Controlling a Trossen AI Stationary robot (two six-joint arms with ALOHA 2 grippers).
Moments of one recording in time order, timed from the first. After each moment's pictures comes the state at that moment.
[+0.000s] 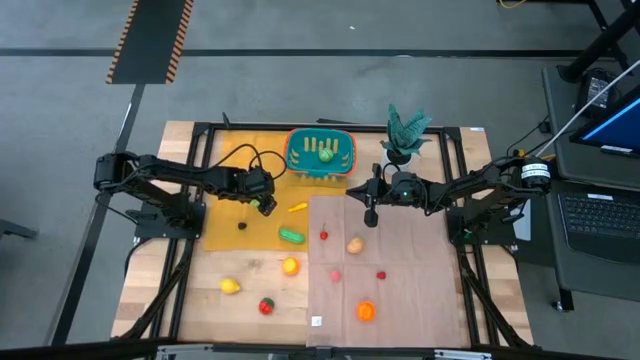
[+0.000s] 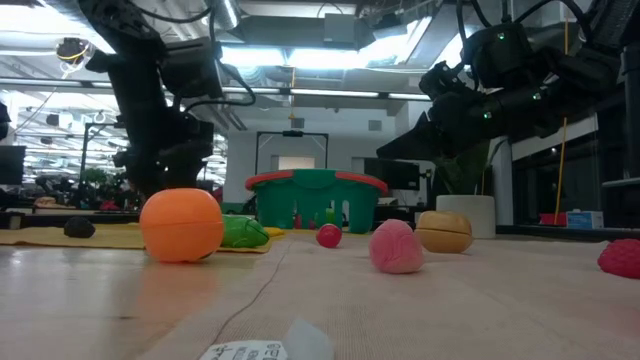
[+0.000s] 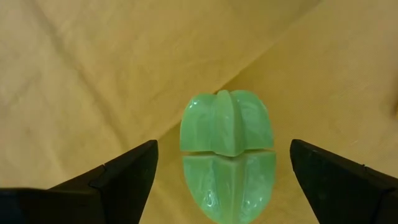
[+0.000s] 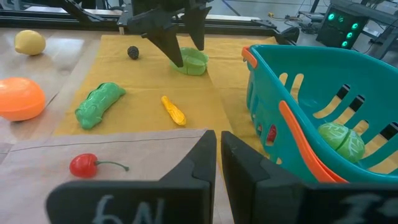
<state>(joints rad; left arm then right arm) 0.20 1.35 0.62 -0.53 -0.32 -0.68 -0.15 1.50 0.39 0.83 0.03 -0.08</state>
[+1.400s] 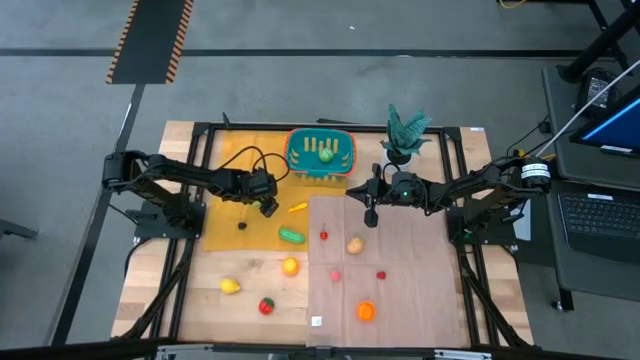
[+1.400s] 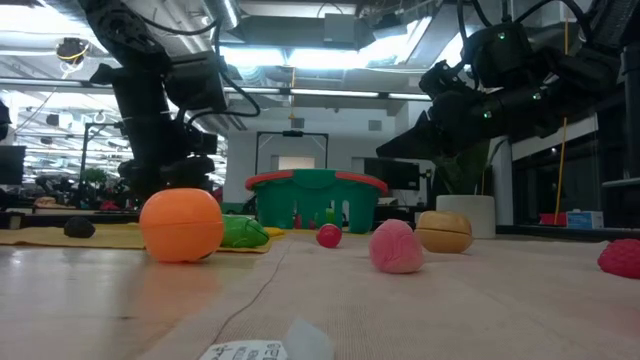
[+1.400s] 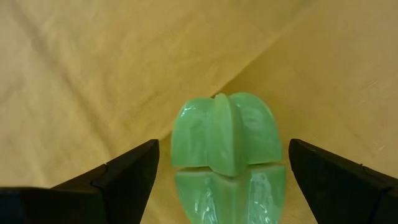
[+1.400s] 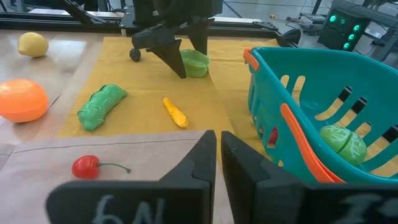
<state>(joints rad) 0.20 1.42 0.61 -0.45 -0.33 -0.64 -0.15 1.50 0.39 0.84 0.02 -0.08</state>
